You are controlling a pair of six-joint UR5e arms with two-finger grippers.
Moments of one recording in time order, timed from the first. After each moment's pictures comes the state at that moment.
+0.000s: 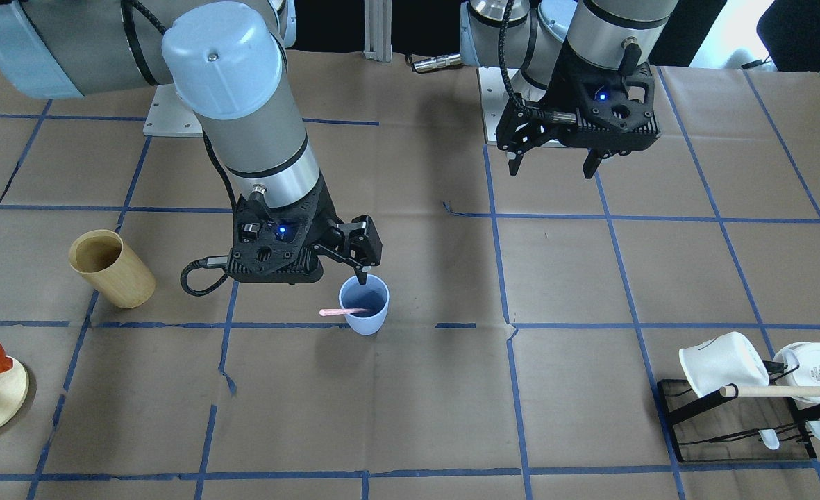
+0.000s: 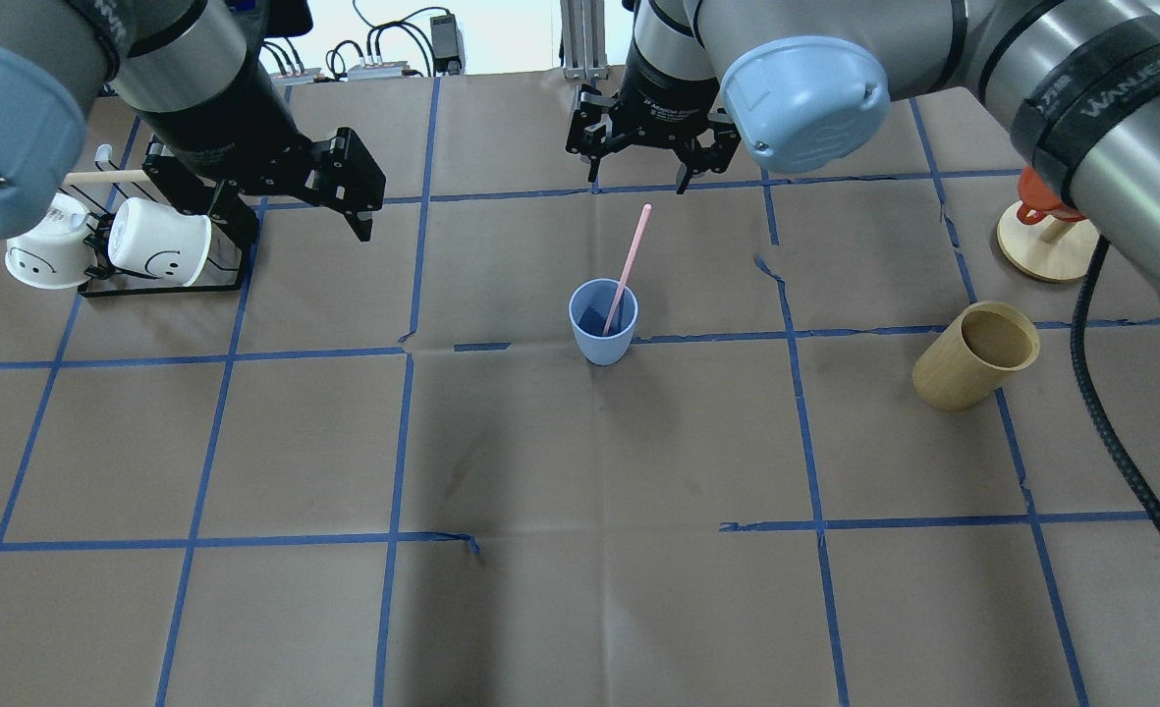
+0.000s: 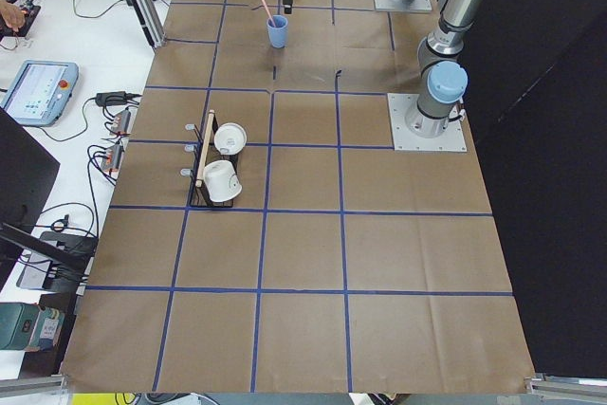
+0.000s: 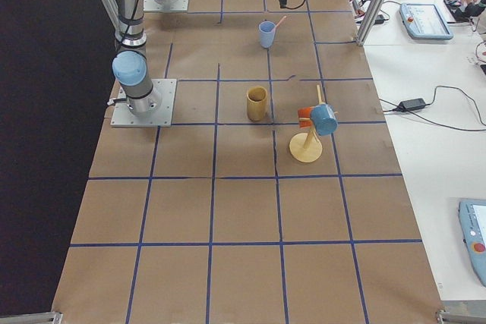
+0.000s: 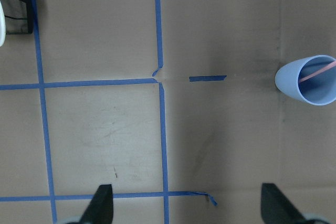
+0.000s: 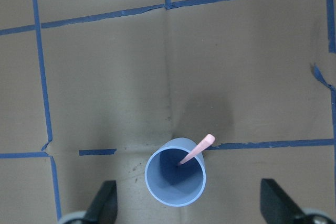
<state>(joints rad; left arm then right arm) -1.63 -1.57 -1.53 -1.59 1.58 -0.02 1.81 -1.27 1.41 -1.86 -1.44 0.33</state>
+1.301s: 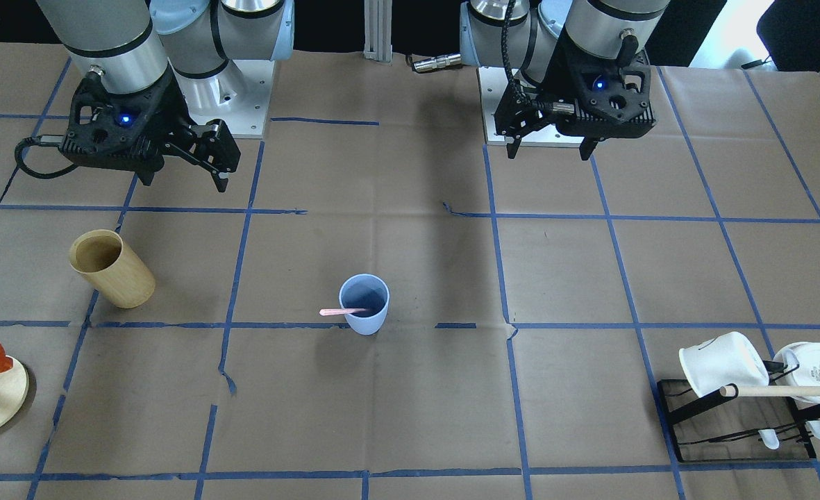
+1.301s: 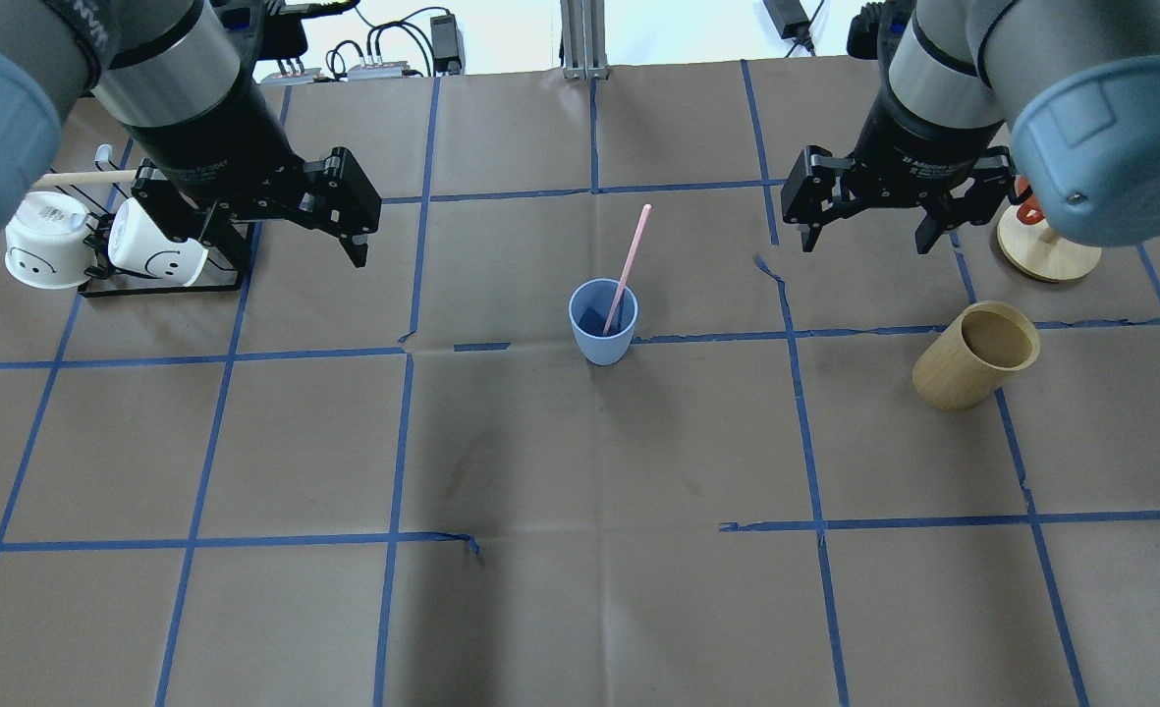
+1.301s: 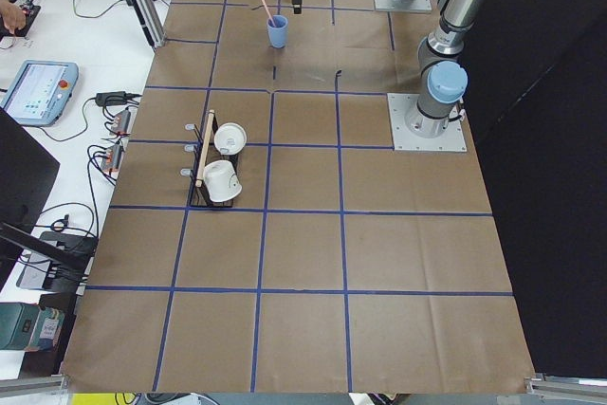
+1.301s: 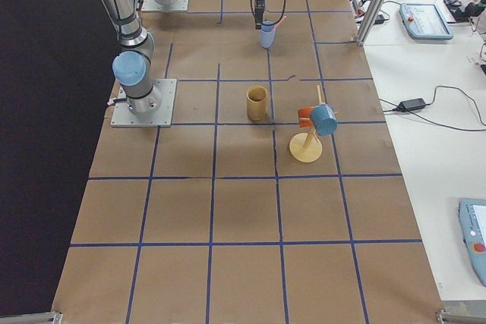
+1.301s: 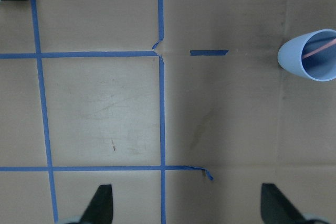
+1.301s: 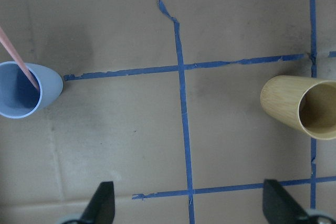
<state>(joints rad) -1.63 -1.55 -1.53 -1.67 1.57 -0.05 1.60 -1.59 1.64 -1.63 -1.58 0.11</state>
